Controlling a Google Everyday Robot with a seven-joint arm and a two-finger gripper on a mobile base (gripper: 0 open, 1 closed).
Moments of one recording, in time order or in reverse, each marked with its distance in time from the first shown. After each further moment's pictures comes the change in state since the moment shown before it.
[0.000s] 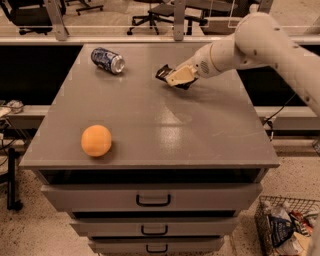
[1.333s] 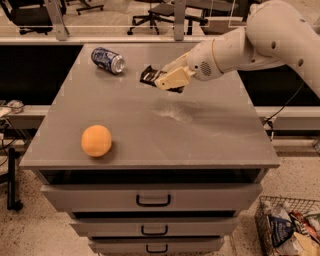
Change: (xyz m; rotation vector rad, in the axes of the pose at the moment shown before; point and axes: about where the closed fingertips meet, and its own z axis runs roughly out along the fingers) arm -0.035 0.096 -0.048 -0.214 -0.096 -0.102
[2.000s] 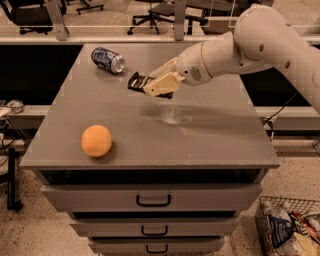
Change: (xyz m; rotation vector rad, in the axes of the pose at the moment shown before) arm -0.007 0.029 0.022 -0.103 -0.023 -0.024
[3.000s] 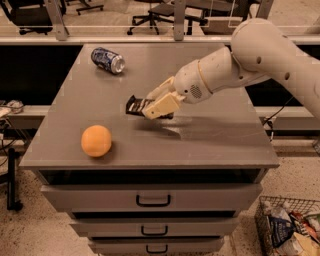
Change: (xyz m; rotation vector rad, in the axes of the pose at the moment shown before) arm 0.028 0.052 0.006 -0.120 0.070 -0.020
